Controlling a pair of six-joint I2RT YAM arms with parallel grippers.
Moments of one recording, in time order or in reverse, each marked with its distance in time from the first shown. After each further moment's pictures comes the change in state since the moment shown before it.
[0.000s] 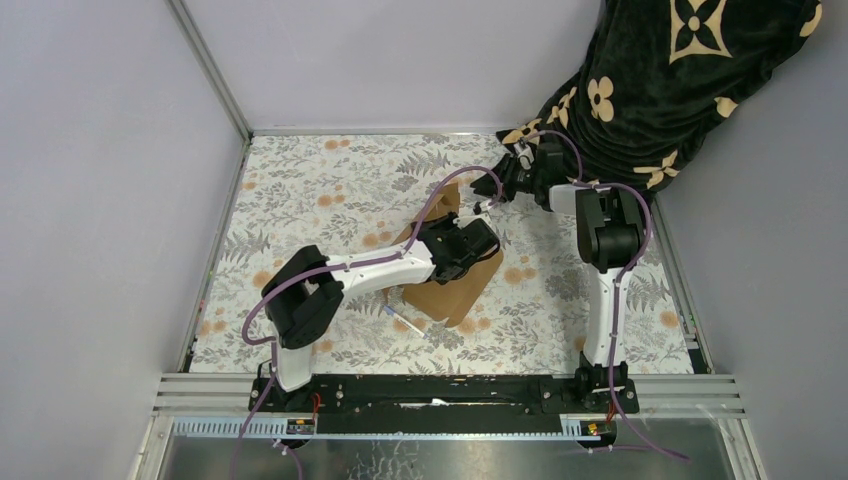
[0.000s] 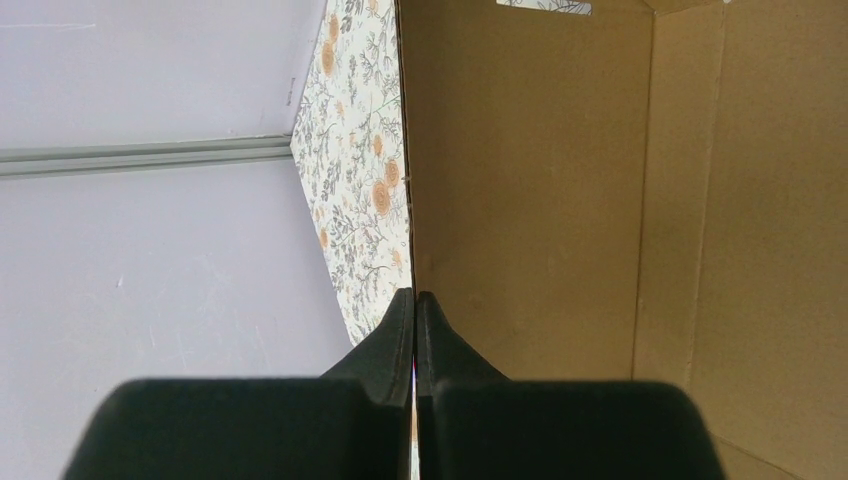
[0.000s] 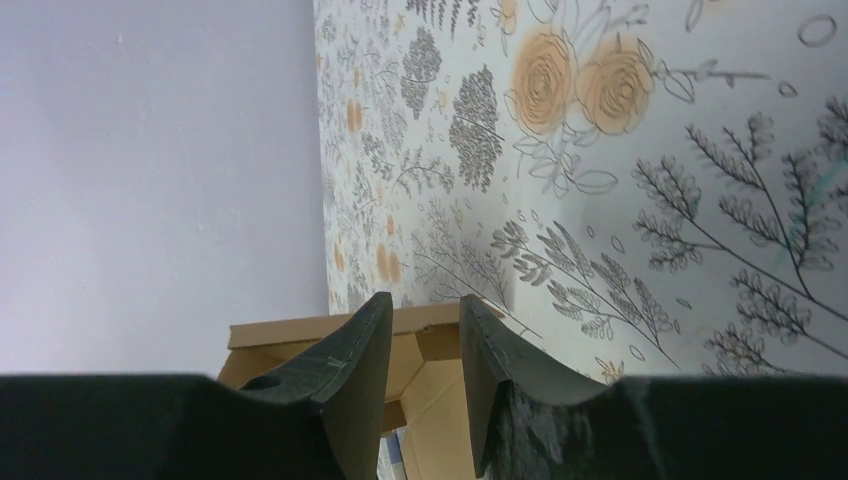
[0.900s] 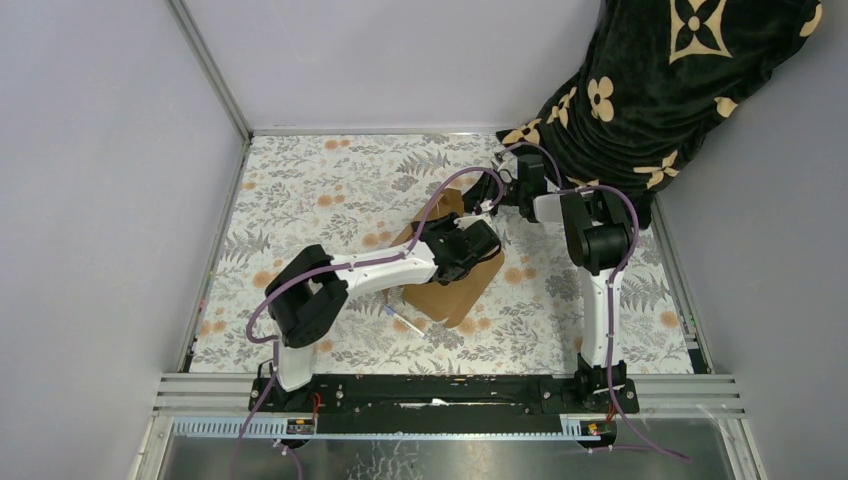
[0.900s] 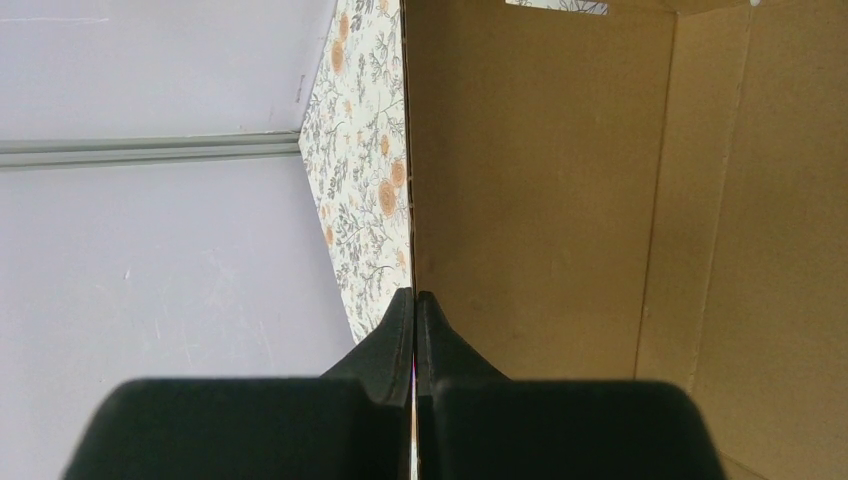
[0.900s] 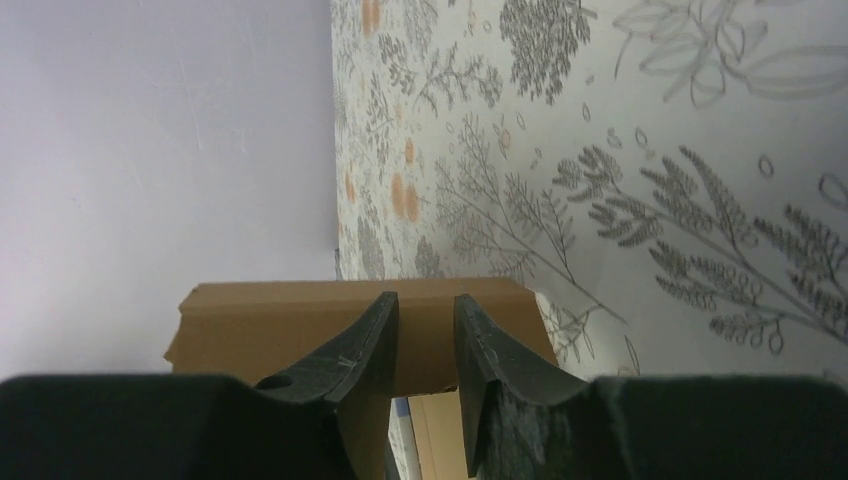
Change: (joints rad) left arm -0.005 0.019 0.000 0.018 -0.029 -0.004; right arm 0.096 0.021 -0.042 0.085 -0.087 0.026
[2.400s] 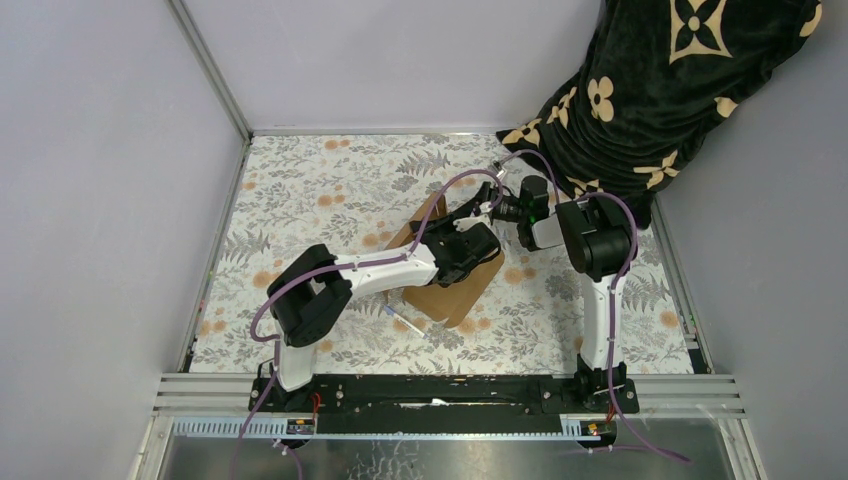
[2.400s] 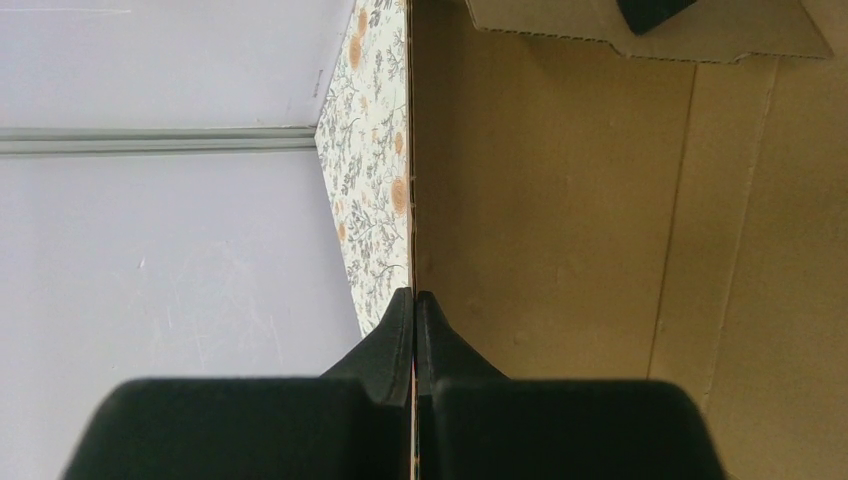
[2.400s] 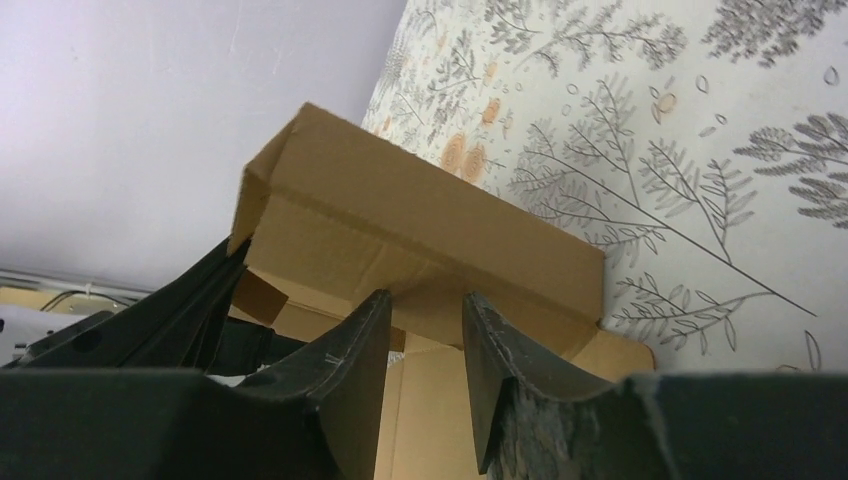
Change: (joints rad) left arm 0.000 0.014 -0.023 0.047 -0.031 0.010; right arm 0.043 -0.082 -0.311 0.560 -0.051 0.013
